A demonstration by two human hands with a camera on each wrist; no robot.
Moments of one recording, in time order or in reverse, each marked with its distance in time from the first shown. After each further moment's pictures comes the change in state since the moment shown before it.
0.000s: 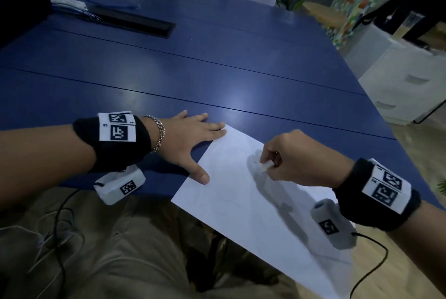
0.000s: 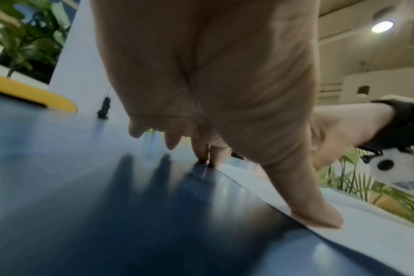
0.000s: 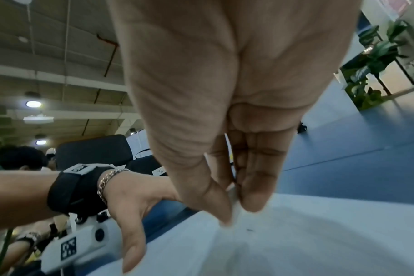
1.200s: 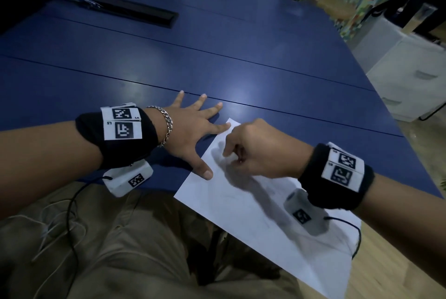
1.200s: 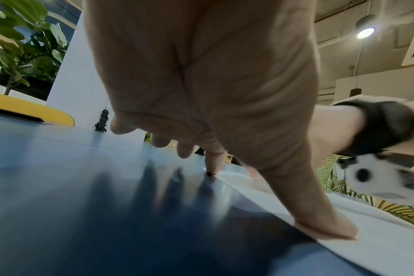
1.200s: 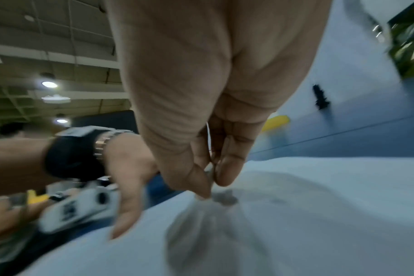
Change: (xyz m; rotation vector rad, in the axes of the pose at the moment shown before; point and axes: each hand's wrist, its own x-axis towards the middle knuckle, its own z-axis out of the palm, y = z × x) left_hand 0.005 0.000 -0.003 0.100 -0.024 -0.111; right_hand 0.044 -0.047 0.013 -0.036 -0.002 -0.267
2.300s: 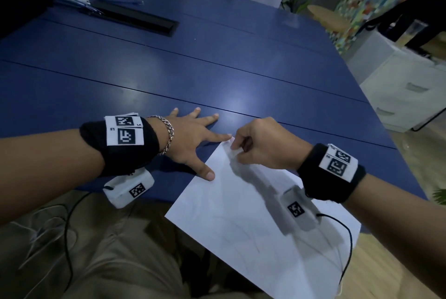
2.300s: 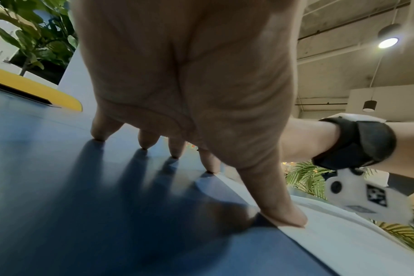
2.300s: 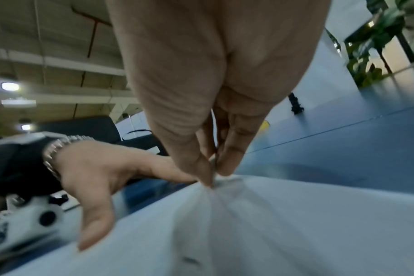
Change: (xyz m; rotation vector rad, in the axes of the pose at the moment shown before) left_hand 0.004 0.002 -0.001 -0.173 -0.033 -0.058; right_hand 0.013 0.033 -0.006 0.121 0.078 0.168
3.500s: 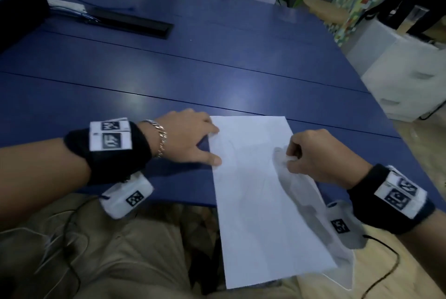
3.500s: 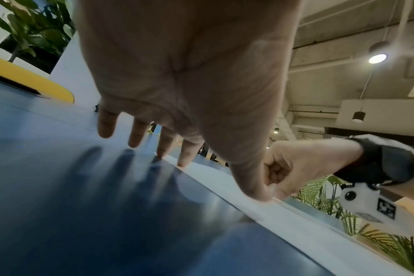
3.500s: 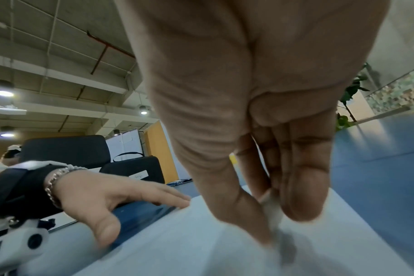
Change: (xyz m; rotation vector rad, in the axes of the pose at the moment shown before) left_hand -0.014 0.009 -0.006 0.041 0.242 0.042; right_hand -0.073 0.059 -0.009 -0.126 0.054 0.313
